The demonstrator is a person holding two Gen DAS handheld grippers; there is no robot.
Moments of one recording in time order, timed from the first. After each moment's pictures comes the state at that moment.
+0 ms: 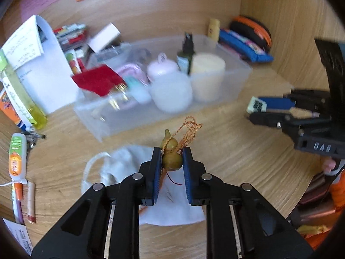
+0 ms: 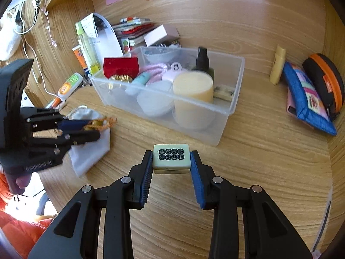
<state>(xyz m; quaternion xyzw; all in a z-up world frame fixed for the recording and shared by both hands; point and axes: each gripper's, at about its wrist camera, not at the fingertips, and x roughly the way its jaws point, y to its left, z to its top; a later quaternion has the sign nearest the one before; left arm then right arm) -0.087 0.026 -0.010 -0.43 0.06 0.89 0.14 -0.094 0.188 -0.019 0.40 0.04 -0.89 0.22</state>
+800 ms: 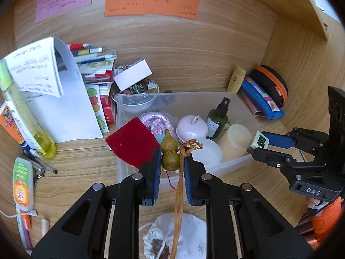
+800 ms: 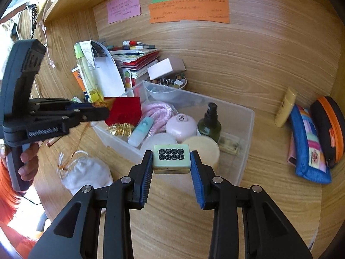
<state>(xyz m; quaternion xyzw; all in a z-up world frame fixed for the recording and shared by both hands) -0.164 -0.015 0.034 -0.40 -0.02 0.91 0.13 -0.148 0.155 0.027 0.36 0.06 -0.90 0.23</state>
